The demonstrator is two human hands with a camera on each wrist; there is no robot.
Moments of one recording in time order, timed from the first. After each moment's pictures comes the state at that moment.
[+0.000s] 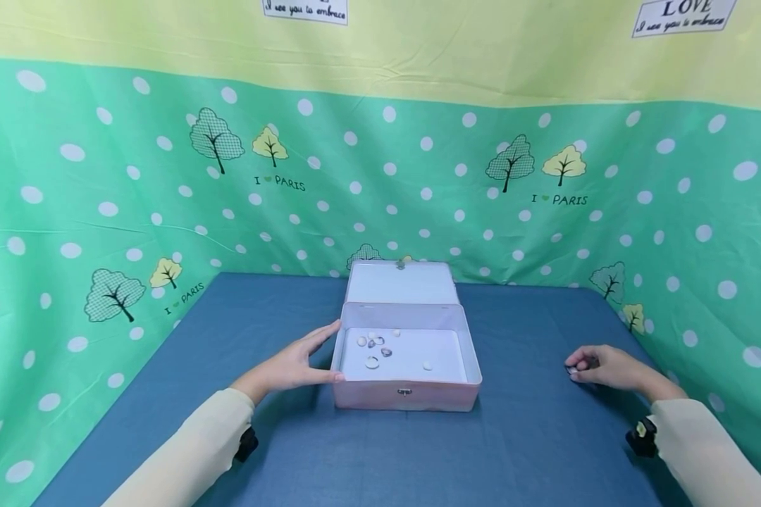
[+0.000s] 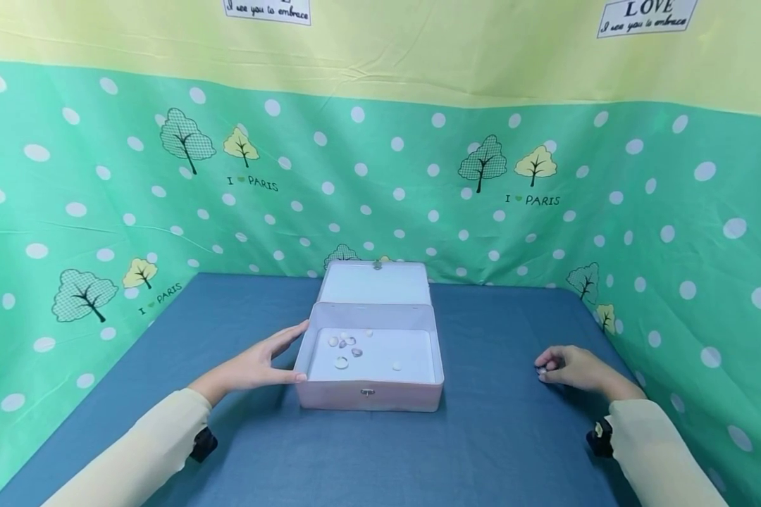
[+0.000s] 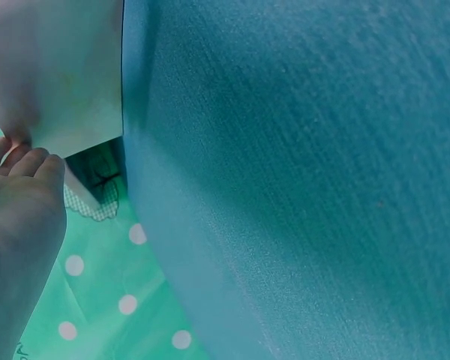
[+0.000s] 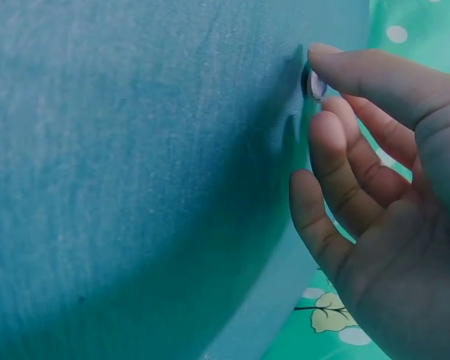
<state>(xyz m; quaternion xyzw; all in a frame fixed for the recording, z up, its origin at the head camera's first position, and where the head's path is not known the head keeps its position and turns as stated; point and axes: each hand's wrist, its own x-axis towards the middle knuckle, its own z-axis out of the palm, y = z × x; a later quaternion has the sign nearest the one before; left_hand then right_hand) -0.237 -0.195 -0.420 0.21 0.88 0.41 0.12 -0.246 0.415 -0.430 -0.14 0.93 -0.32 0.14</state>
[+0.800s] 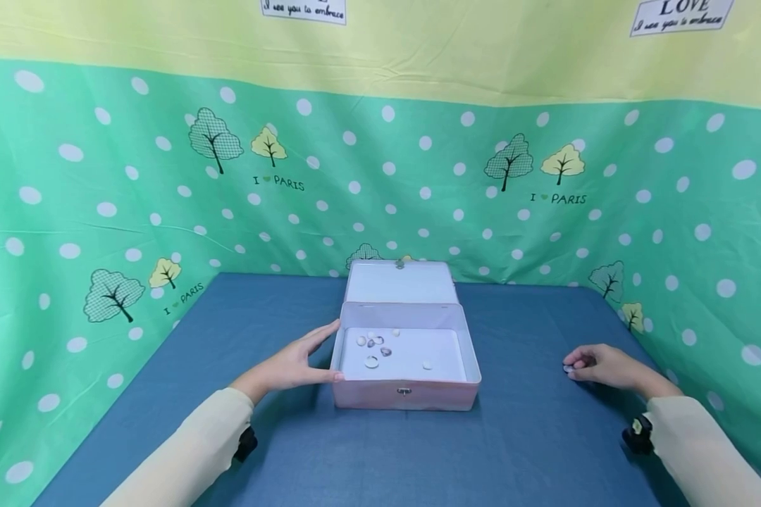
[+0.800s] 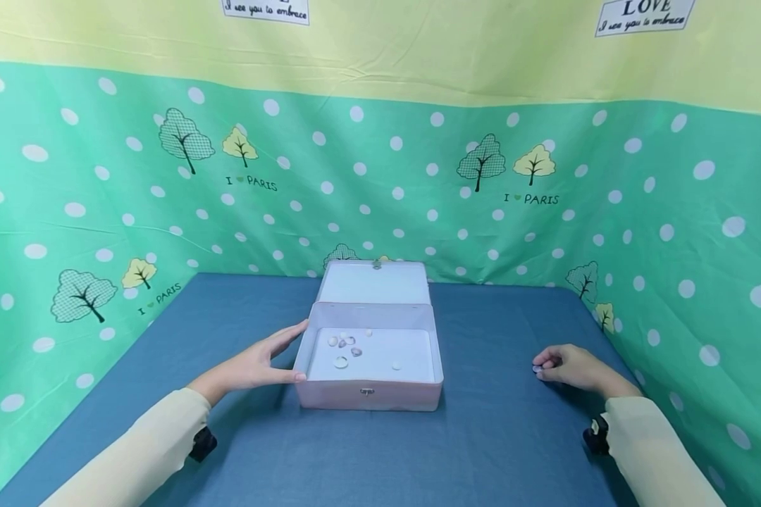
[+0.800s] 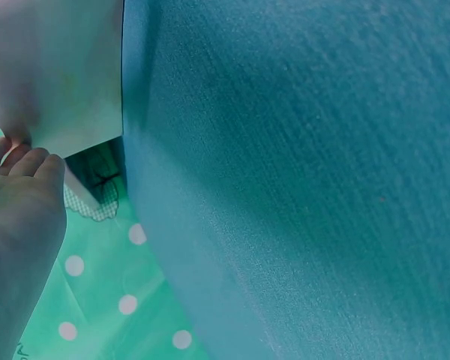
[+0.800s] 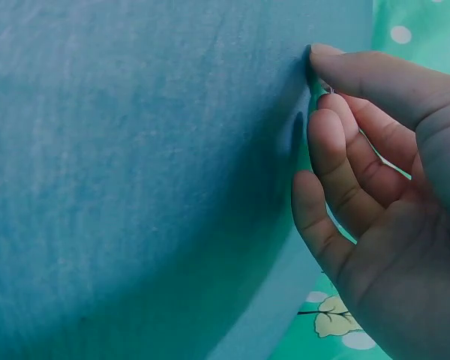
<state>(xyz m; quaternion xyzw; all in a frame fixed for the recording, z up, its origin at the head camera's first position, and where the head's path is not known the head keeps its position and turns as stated) -0.237 -0.195 -0.421 0.21 0.88 0.41 0.12 -0.247 0.412 -0.430 -0.12 0.93 -0.32 0.14</state>
